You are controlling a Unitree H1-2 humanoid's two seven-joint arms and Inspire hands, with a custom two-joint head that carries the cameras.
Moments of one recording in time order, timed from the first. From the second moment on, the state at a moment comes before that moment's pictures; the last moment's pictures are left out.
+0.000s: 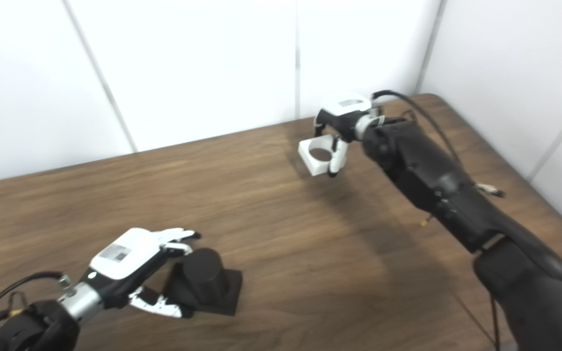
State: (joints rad) left arm -0.34 0.47 -0.62 -0.03 0.72 -0.20 -0.29; right arm -0.61 -0.68 0.34 0.14 -0.79 0.26 0.46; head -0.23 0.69
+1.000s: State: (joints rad) left arm -0.39 0.41 -0.62 0.00 0.76 -0.17 -0.32; right arm -0.59 -0.66 0.28 -0.22 -0.58 0.20 0.65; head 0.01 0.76
